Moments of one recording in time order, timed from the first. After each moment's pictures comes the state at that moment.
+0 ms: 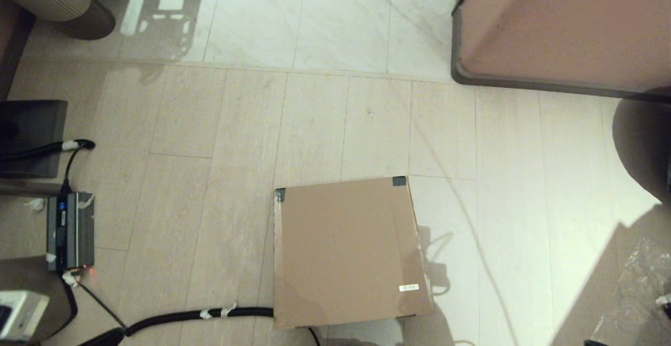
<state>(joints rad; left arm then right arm) 0.09 0.92 -0.01 -0.44 -0.08 0.00 0.14 0.95 0.00 -0.38 0.02 0.18</state>
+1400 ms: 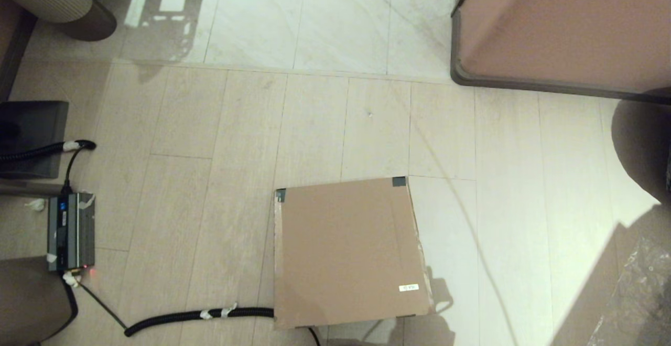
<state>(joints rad) -0.01 0.00 -0.01 0.01 -0.04 0.10 0.01 0.02 -0.01 0.01 0.00 -0.04</state>
